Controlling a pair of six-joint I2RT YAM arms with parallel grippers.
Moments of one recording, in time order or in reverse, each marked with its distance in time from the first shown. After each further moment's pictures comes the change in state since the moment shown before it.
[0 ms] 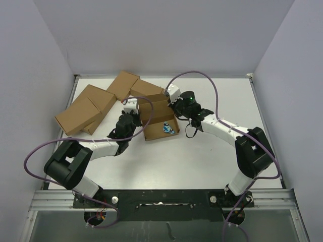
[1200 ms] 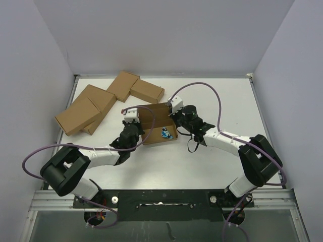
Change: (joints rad) left arm -0.143 -0.062 -0.103 0.006 -0.232 -0.116; right arm 0.067 -0.110 -0.268 0.239 0.060 0.124
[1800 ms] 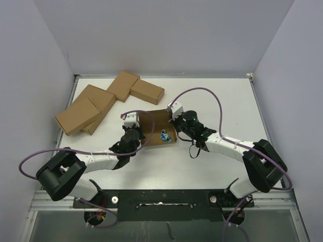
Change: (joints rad) left arm -0.059 -0.062 -0.041 -0.066 -0.057 -0.082; right arm 0.040 -0.068 -0.079 0.008 0.009 -0.002
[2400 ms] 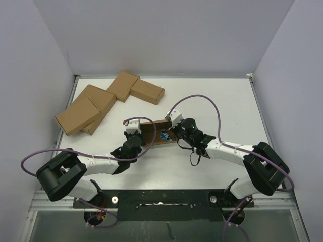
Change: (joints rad) left arm -0.082 -0.013 -0.066 -0.015 -0.066 -0.020; right arm 0.061 -0.035 -0.097 0.035 0.077 -0.016
